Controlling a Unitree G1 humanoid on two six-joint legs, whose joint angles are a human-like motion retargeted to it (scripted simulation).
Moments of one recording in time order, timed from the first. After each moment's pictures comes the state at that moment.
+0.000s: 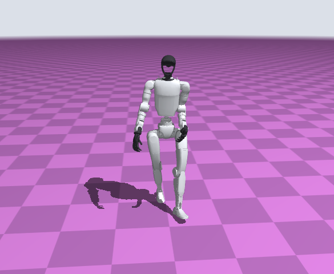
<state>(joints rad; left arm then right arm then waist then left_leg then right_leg) 0.19 -0.16 0.21 0.59 -0.42 -0.33 -0.44 -0.32 -0.18 -0.06 1.32 -0.54 -0.13 0.01 -0.23 -0.03 -0.04 -0.40 -0.01 0.32 0.05 0.04 0.07 0.15 0.12 -0.06 0.10 -0.11 -0.15</state>
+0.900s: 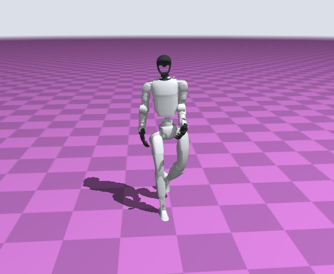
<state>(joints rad) 0.16 -0.15 0.14 0.60 -0.47 -0.36 -0.45 0.09 -0.20 -0.22 1.67 -0.63 0.01 0.20 -0.46 0.01 -0.13 0.04 -0.04 0.16 0.72 0.46 -0.04 -0.25 -0.07 -0.20 0.12 0.03 -0.11</state>
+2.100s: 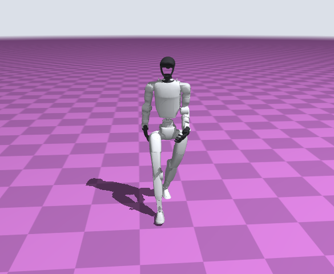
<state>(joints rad) 0.11 -0.05 0.14 0.59 -0.47 -0.33 -0.50 0.19 -0.20 -0.22 1.66 -0.61 -0.05 0.21 -0.40 0.04 -0.06 0.17 -0.14 0.08 0.10 -0.20 0.08 -0.46 -0.05 -0.24 0.07 0.07 -0.01</state>
